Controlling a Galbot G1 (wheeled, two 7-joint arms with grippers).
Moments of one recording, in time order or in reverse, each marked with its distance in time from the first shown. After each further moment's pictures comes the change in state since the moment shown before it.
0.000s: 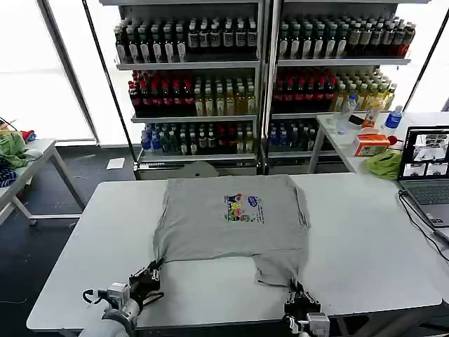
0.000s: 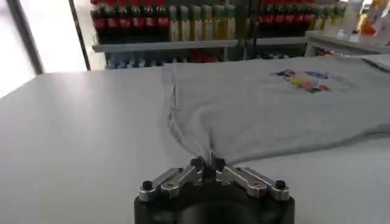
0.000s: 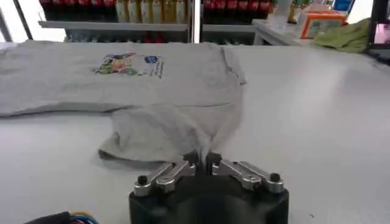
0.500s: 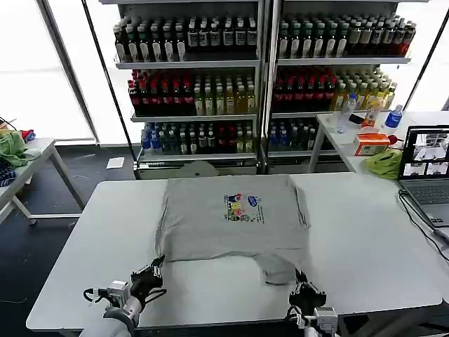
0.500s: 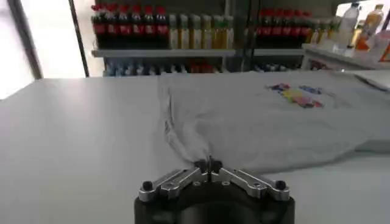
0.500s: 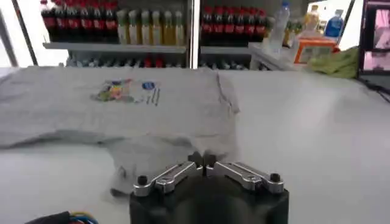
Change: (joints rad) left arm -0.014 -0.037 -0.022 -0.055 -0.014 -0.041 0.009; right arm 0.062 0.016 0.064 0.056 -0.041 0.075 -0.076
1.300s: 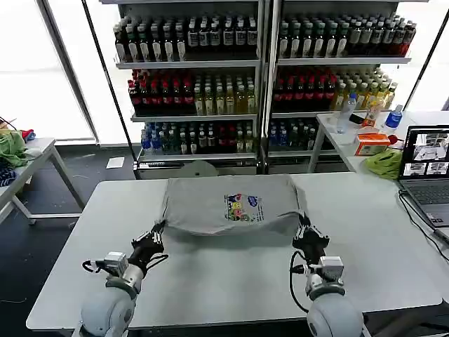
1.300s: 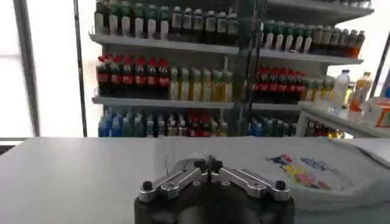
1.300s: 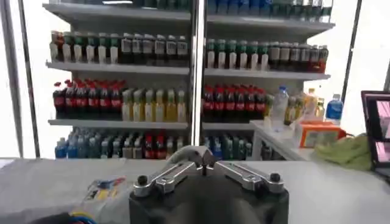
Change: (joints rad) left arm -0.237 0.027 0.063 0.108 -0.112 -0.064 -0.044; right arm 0.397 -0.017 -0.004 -0.209 0.012 0.014 -0.076
